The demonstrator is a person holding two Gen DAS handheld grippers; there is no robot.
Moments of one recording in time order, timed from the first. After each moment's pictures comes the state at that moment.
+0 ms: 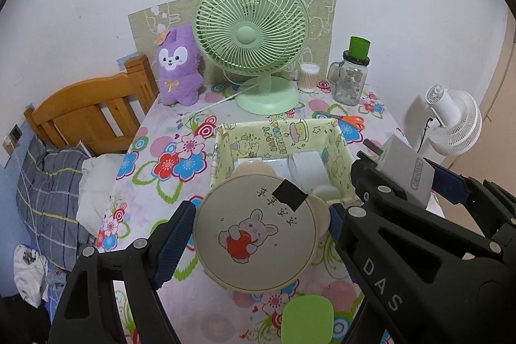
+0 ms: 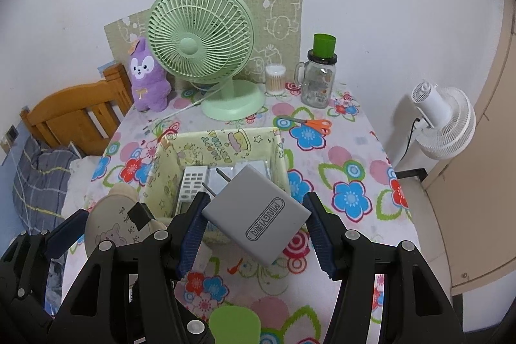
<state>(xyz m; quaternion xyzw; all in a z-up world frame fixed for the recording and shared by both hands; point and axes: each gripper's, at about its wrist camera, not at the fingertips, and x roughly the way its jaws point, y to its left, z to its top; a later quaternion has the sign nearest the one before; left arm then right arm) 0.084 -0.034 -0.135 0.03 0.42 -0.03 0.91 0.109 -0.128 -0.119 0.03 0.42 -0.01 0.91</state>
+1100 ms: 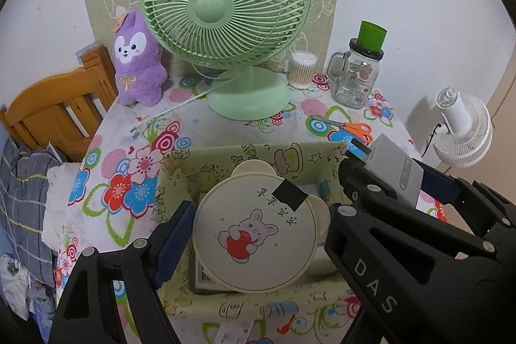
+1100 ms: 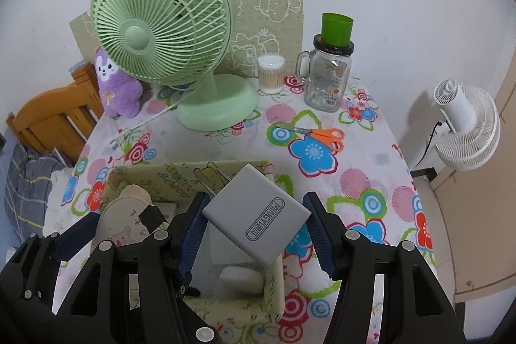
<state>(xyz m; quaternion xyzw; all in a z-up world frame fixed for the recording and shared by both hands) 0.194 -0.060 -0.185 0.01 0.45 -0.05 0.89 0.225 -0.154 -0.172 0.03 0.44 0.00 0.90</state>
